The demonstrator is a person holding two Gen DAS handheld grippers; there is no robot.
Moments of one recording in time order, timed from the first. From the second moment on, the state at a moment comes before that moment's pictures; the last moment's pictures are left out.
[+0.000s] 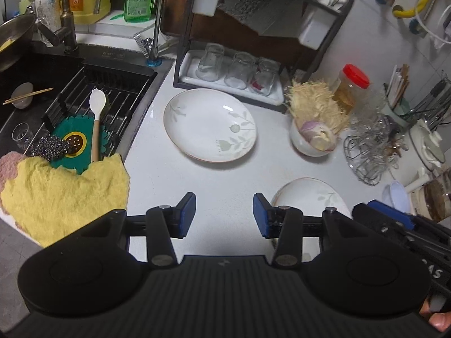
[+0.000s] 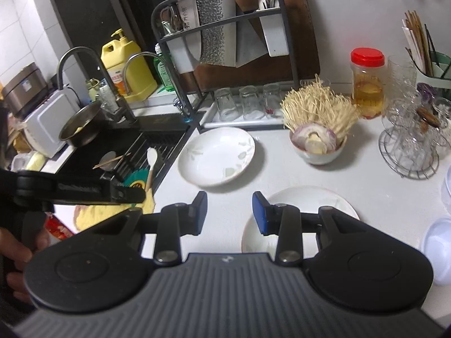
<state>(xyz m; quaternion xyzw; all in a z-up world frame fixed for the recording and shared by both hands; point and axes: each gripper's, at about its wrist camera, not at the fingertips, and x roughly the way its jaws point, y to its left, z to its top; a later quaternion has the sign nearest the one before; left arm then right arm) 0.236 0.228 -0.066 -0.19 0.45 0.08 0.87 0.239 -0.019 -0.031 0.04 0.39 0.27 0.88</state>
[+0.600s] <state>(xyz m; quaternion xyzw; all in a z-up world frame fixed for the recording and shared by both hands) 0.363 0.335 -0.135 -0.18 0.48 0.05 0.86 0.333 0.057 -0.082 0.06 0.43 0.21 0.87</state>
